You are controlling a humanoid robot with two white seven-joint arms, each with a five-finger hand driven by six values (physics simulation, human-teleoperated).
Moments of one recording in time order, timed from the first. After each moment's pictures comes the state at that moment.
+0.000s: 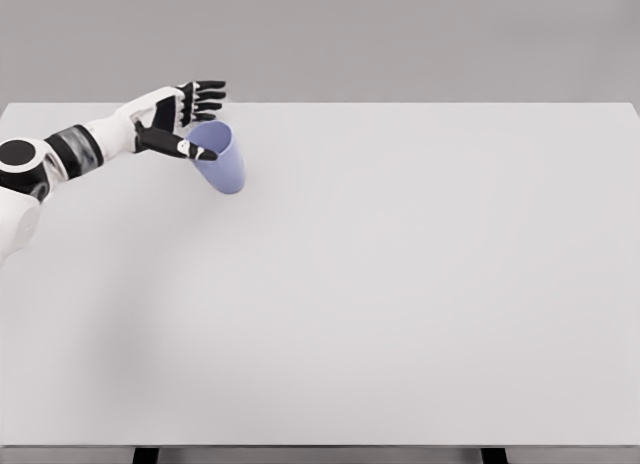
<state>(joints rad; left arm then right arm) -0.89 0.52 -0.81 -0.79 0.71 -0.14 -0.61 0.00 0.00 -0.05 -0.01 0.10 -0.08 0.08</state>
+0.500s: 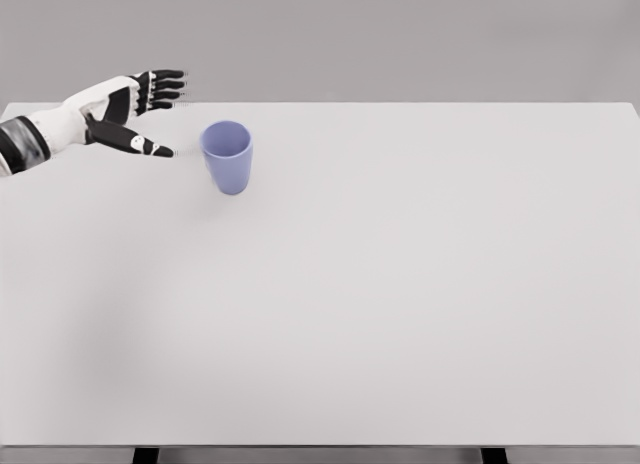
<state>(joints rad) -0.88 0.69 -0.82 -0.89 0.66 -0.18 -0.61 0.00 0.00 -0.05 -0.01 0.10 -0.08 0.08</state>
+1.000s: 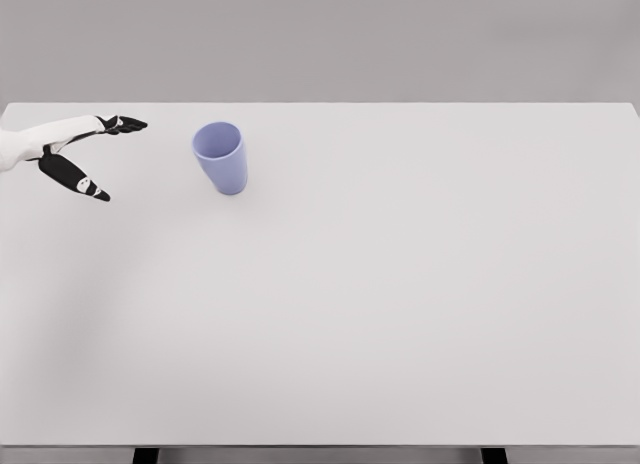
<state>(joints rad) -0.86 0.80 -0.83 -0.91 0.16 -0.41 -0.61 0.00 0.00 -0.05 -0.01 0.10 -0.08 0.08</state>
